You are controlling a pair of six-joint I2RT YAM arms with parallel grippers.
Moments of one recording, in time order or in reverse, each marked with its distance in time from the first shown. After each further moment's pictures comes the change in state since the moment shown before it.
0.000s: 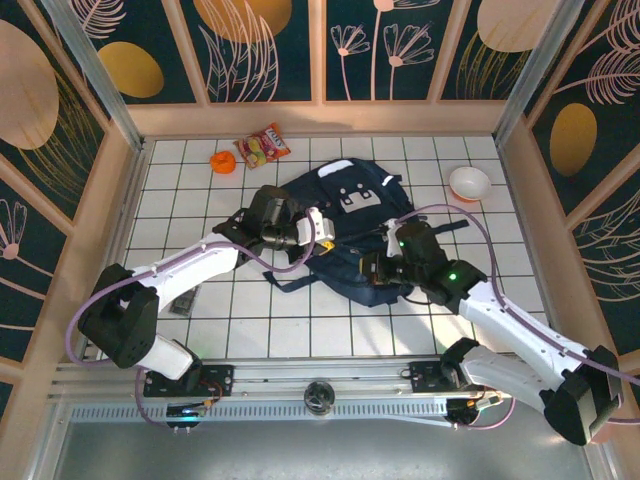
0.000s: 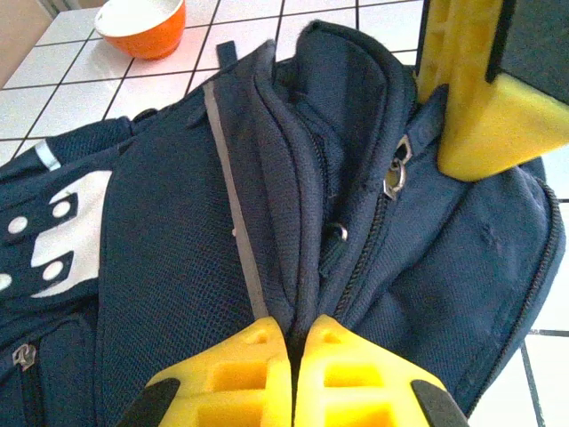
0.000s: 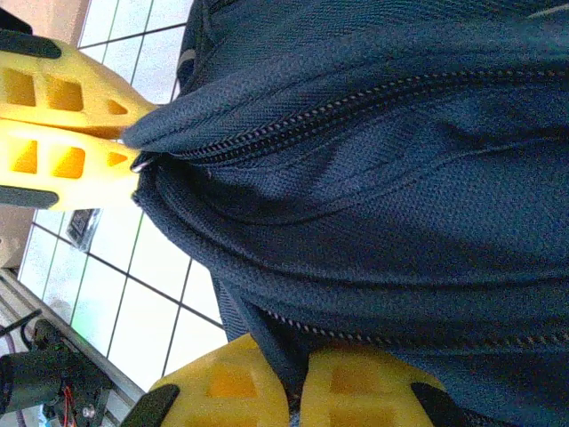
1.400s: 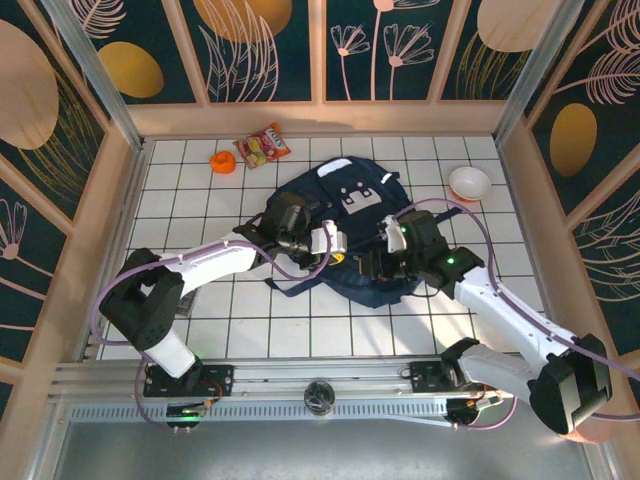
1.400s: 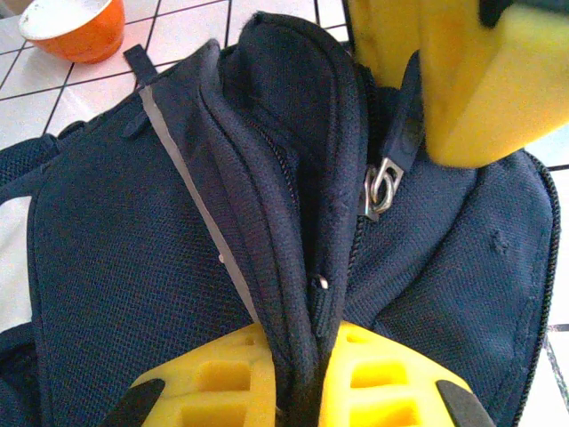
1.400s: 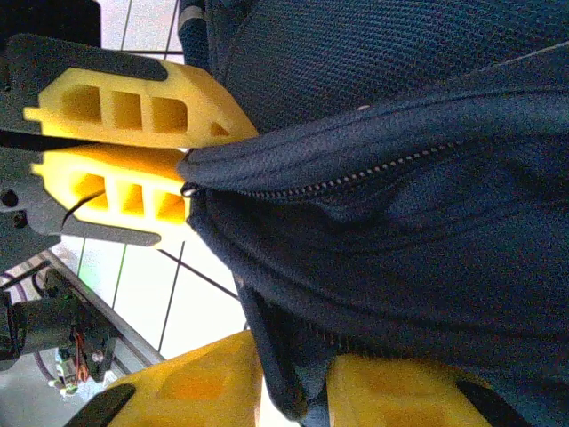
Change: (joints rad) left arm -0.067 0.130 0.012 0.077 0.008 0.087; right arm -0.099 0.117 0.065 -0.074 -0.197 -0.118
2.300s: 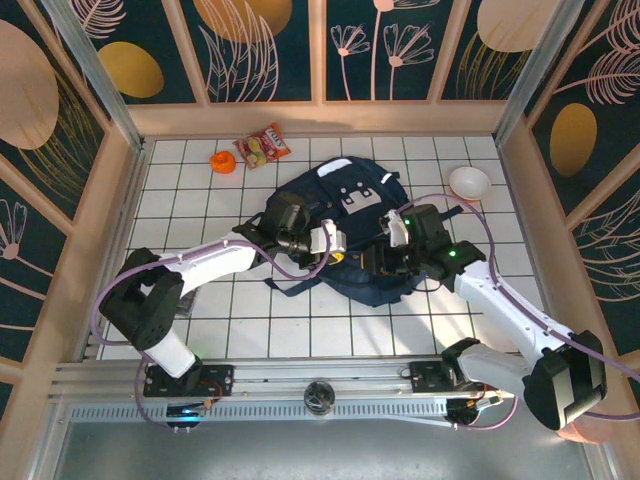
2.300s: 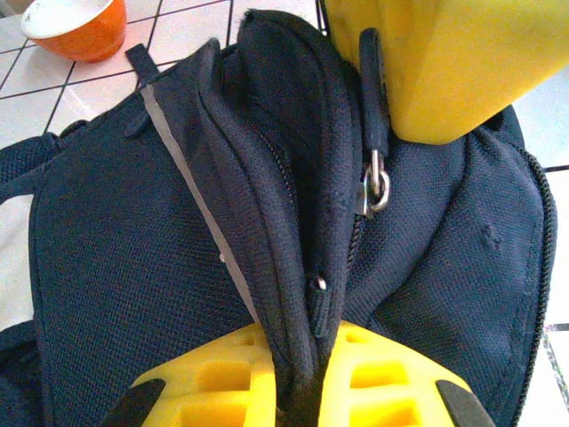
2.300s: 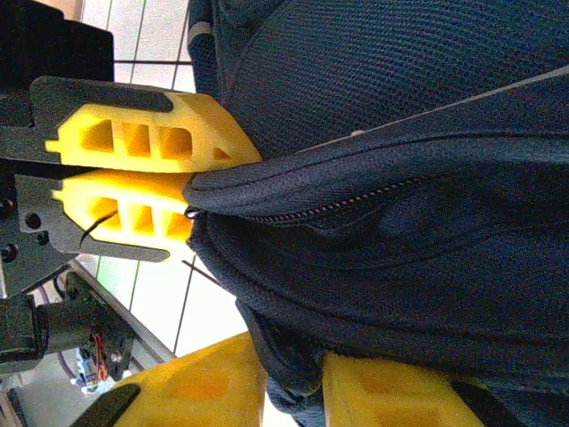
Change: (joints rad) left arm 0.005 0.000 0.000 -0.003 0.003 -0.001; right arm -0.059 0.019 0.029 -0.015 -0.065 -0.022
